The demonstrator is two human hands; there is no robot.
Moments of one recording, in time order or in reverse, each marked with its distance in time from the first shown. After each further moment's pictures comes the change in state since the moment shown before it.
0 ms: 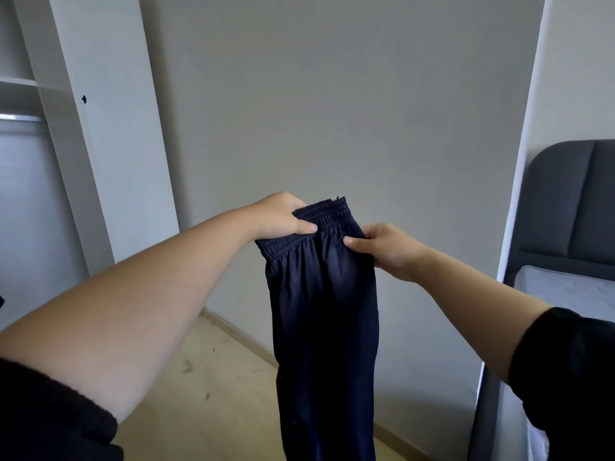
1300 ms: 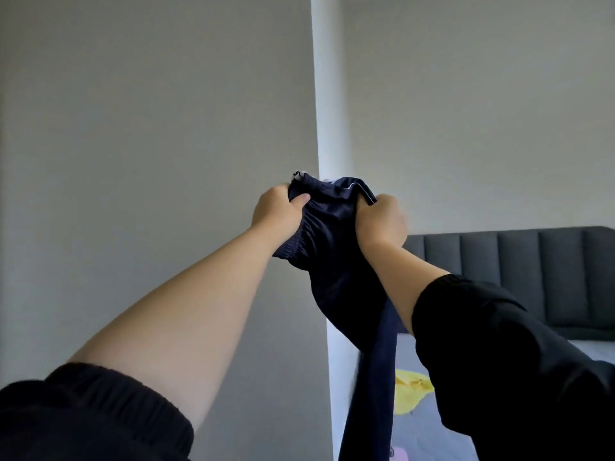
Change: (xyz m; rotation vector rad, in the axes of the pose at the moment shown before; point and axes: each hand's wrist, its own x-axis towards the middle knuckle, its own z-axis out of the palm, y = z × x) left_hand 0.012 0.287 -0.008 -0.422 0.555 0.427; right_hand -0.165 -0.172 -0.184 -0.497 1.379 -0.125
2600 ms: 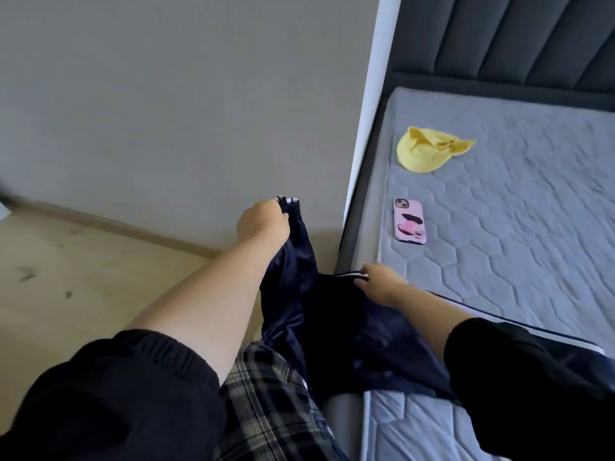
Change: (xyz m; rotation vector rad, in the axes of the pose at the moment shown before) left_hand -0.278 -0.349 0.212 0.634 -0.688 -0.674; right_hand -0.299 0.466 0.121 -0.846 -1.340 0.216
